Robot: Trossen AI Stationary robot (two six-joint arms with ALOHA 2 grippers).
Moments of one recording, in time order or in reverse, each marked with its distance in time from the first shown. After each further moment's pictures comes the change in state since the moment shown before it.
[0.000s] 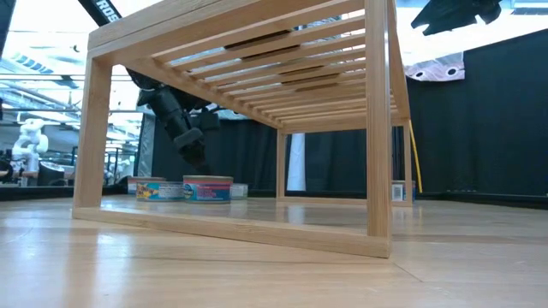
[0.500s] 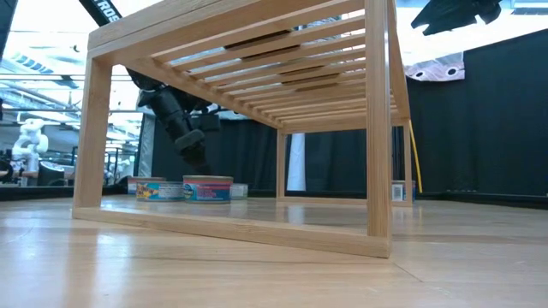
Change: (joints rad) left arm -0.001 0.007 0.000 0.006 -0.007 -0.020; right arm 0.000 0.000 0.000 0.001 0.000 -0.003
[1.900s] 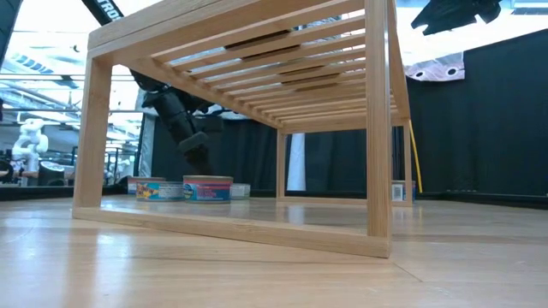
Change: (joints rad) left arm -0.014 0.026 0.019 0.027 -0.038 0.000; right arm 0.000 0.000 0.000 0.000 0.002 -0.012
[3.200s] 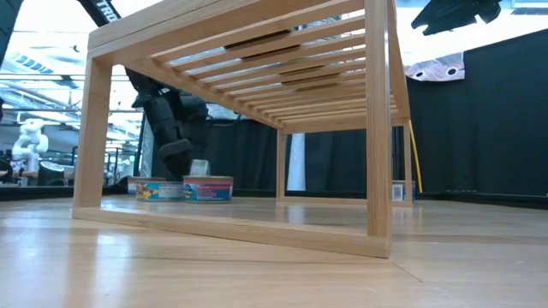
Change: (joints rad) left arm 0.041 0.014 -0.019 -0.195 -0.017 -0.024; right arm 0.000 0.000 0.000 0.000 -0.001 0.000
